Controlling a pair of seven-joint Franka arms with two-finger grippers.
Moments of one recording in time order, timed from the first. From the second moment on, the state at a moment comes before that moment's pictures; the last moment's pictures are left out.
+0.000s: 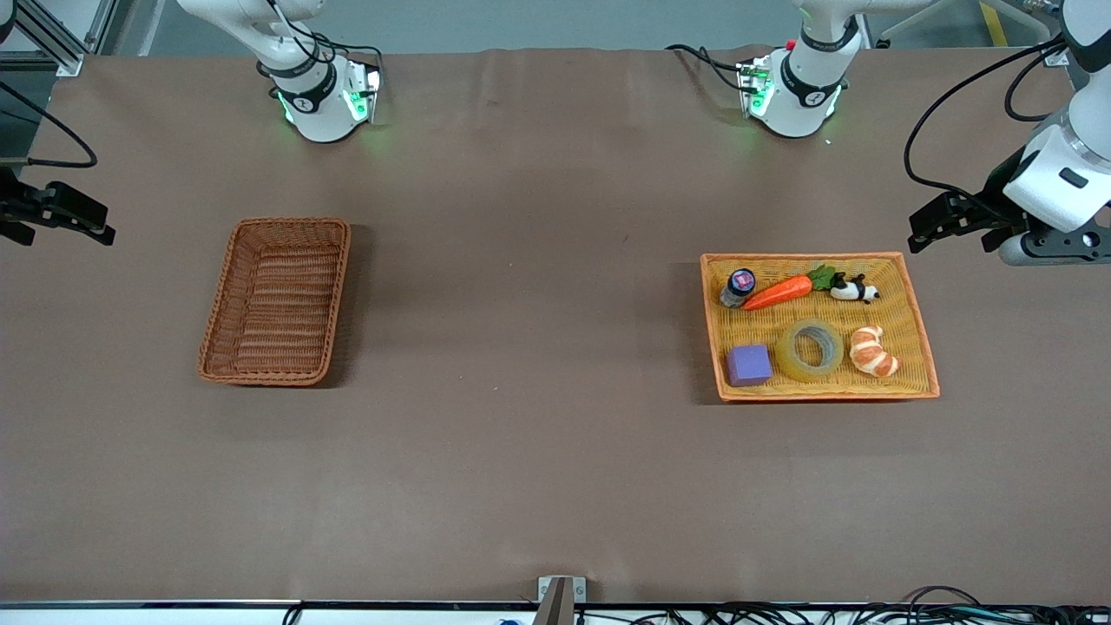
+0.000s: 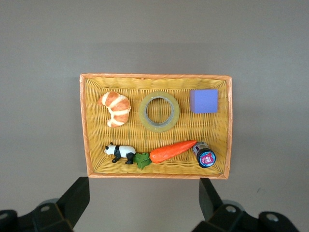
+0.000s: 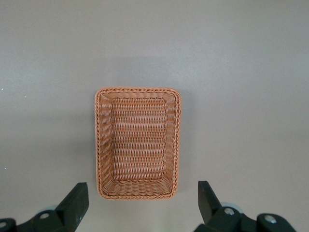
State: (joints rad) left arm -0.01 -0.05 -0.07 -1.73 -0.02 1.71 -0.08; right arm -0.02 0.01 -0.05 -1.55 -0.04 1.54 -0.07
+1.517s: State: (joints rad) left arm -0.01 0.24 -0.06 -2.02 0.00 2.16 -0.09; right arm -0.02 0.01 -0.06 -1.54 -0.04 1.54 -0.07
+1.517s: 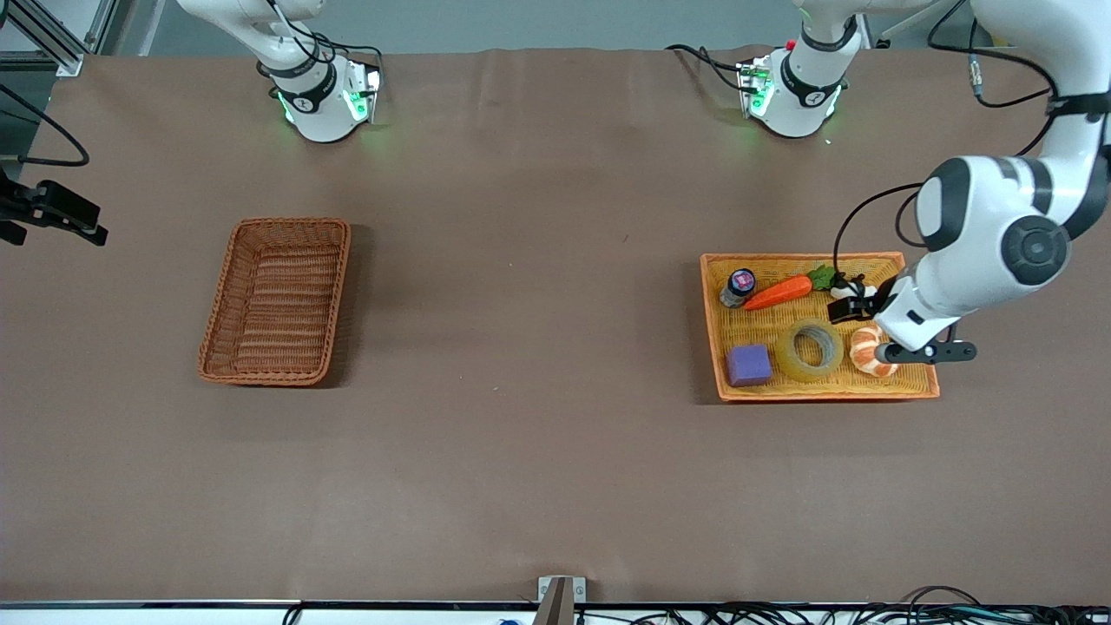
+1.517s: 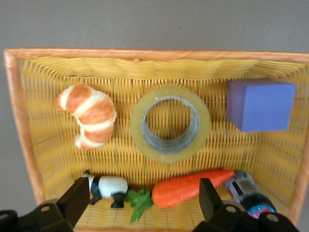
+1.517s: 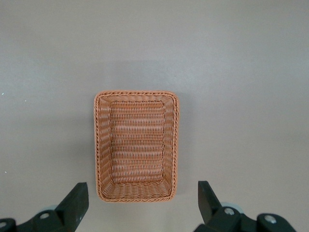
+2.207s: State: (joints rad) left arm 0.02 0.43 -0.05 -2.07 0.00 2.40 -0.19; right arm -0.02 0.01 -0.06 -1.53 -0.04 1.54 -0.07
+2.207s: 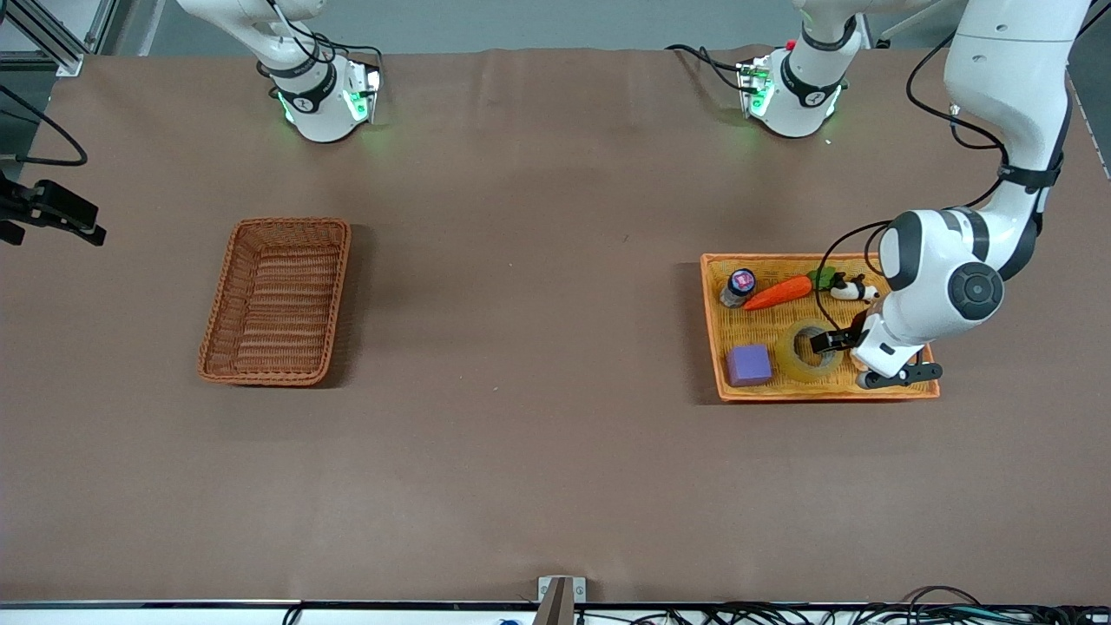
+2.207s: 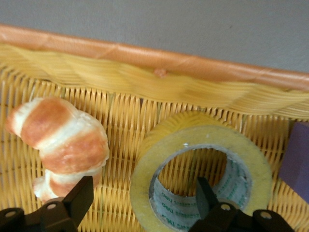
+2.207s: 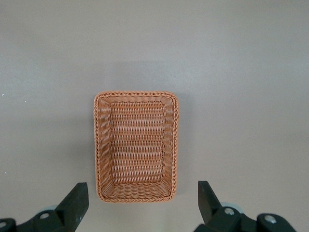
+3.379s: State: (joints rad) left arm 0.01 0.30 -0.08 -2.06 0.02 2.26 -0.31; right arm -0.02 0.01 -0.05 -1.53 -0.01 1.56 -0.07
